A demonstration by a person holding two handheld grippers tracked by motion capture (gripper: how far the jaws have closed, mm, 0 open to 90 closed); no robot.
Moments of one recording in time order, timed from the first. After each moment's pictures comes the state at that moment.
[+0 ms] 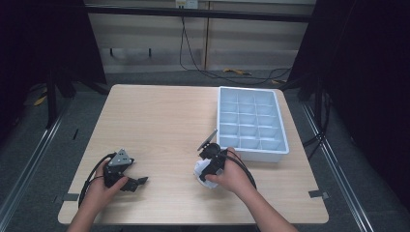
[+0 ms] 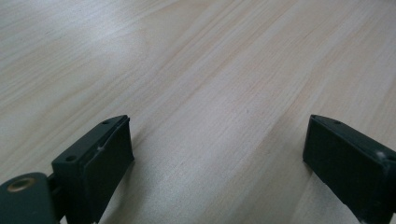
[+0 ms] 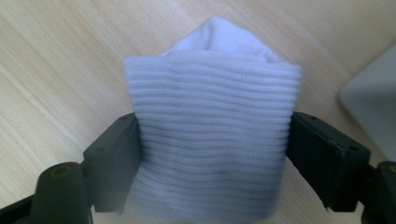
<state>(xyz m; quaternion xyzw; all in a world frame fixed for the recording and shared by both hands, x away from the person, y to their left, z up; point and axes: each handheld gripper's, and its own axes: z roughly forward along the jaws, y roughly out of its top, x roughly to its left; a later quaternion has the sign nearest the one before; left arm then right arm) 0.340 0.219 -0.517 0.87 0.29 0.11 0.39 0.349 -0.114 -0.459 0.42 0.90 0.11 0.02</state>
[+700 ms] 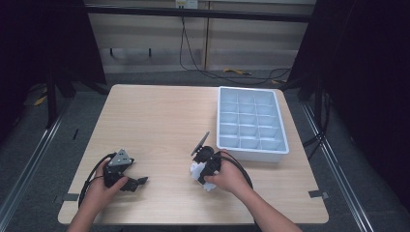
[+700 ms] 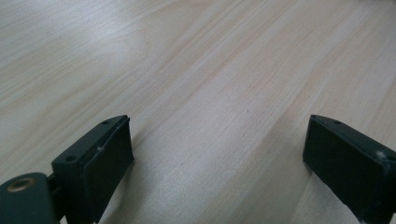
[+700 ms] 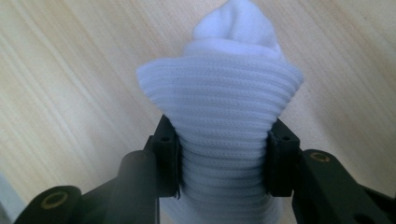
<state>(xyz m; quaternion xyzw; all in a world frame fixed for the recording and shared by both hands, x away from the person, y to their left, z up) 0.340 0.219 -0.517 0.87 0.29 0.11 0.39 0.348 -0.102 -0.460 0.35 0.93 0.10 -0.02</state>
